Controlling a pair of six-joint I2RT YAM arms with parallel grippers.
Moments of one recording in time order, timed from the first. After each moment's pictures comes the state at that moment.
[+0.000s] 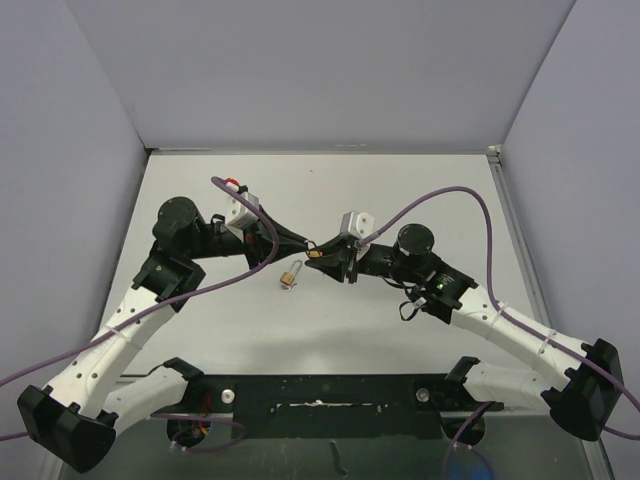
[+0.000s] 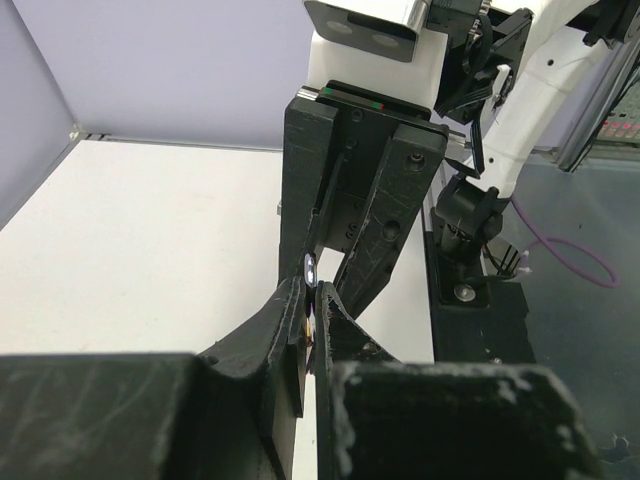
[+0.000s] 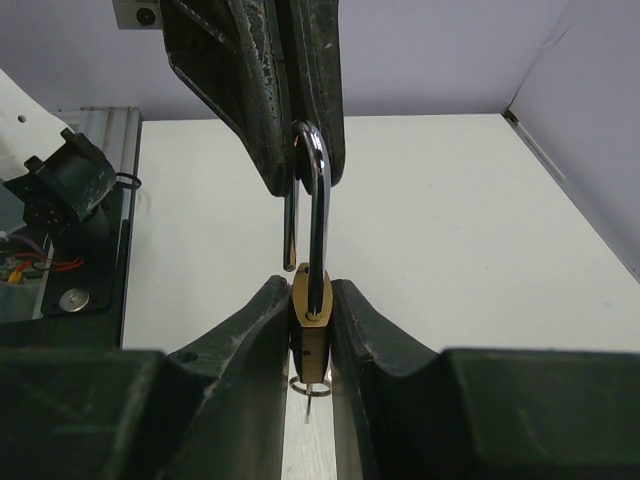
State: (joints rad) left arm -0.50 0.99 0.98 0.11 0.97 -0.12; right arm 0.82 1.08 0.85 0.21 -0.53 -0.14
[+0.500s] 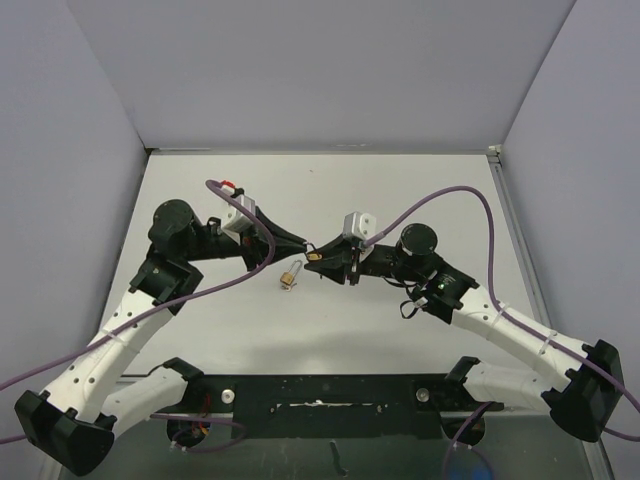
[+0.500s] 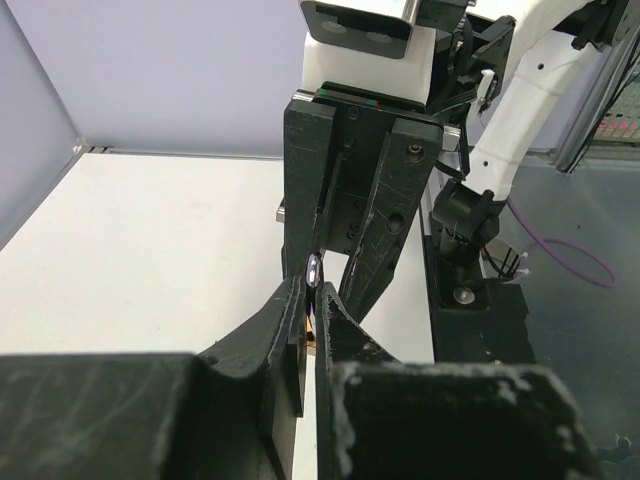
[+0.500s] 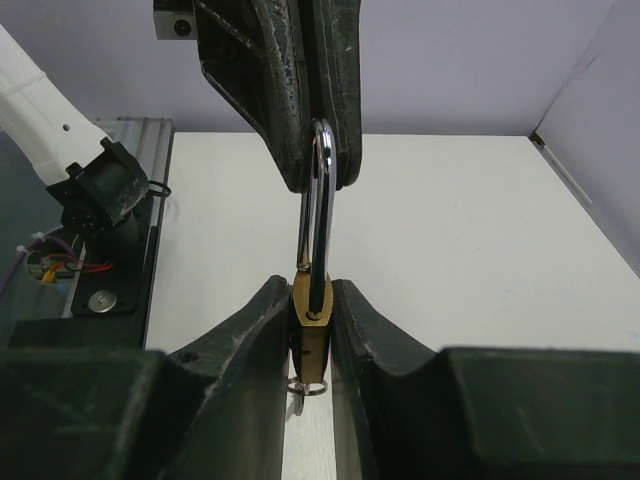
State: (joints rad) left arm -0.50 0.97 0.98 0.12 0.97 -0.12; right arm 0.81 1.07 0.85 0.25 -0.60 -0.11
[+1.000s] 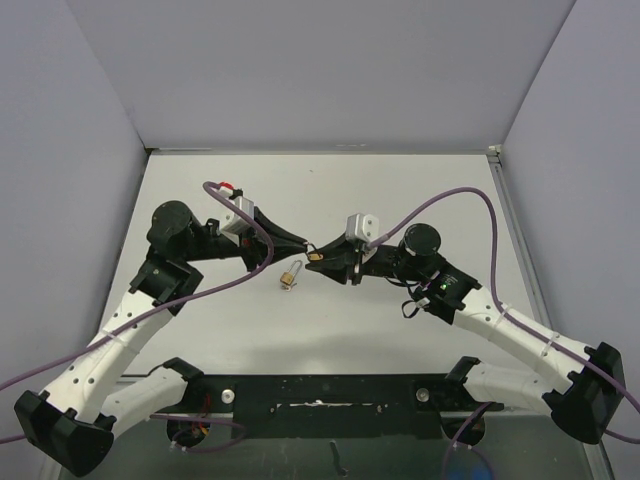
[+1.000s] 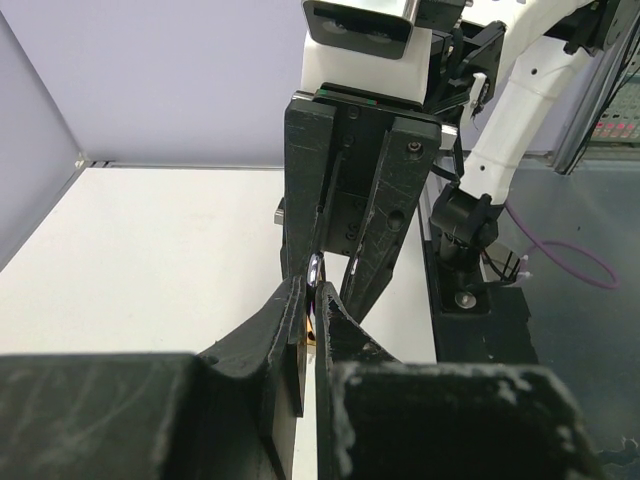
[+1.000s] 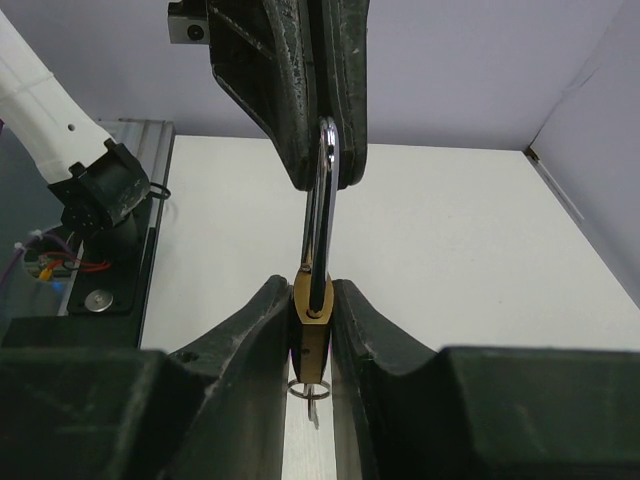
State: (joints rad) left arm -0.51 0.97 0.97 0.15 0.98 -0.13; right arm 0.80 1.06 0.85 0.25 -0.63 -0.12
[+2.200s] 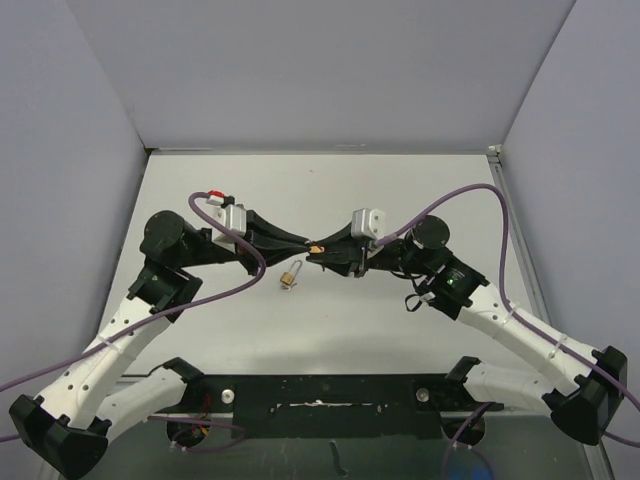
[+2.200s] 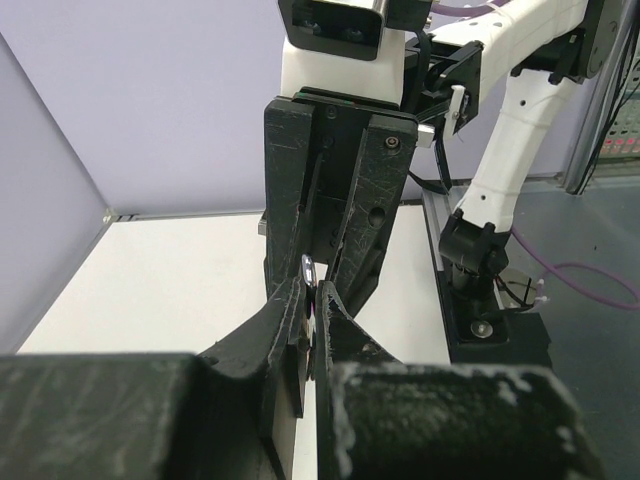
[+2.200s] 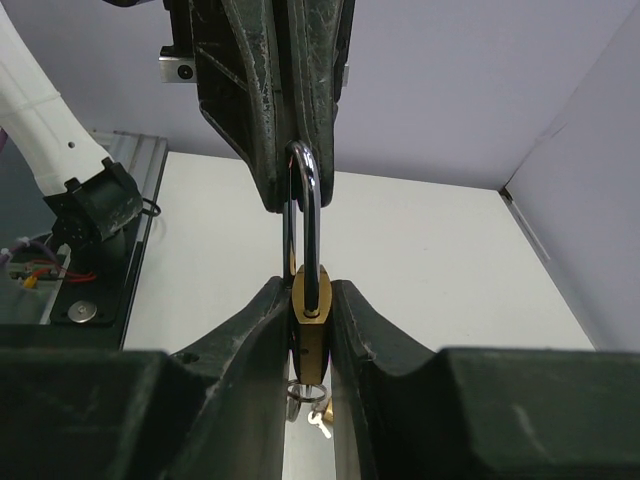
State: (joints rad) left arm -0.55 0.94 0.95 0.26 0.94 -0.13; right arm 0.79 1.05 0.93 0.22 -0.67 -0.18
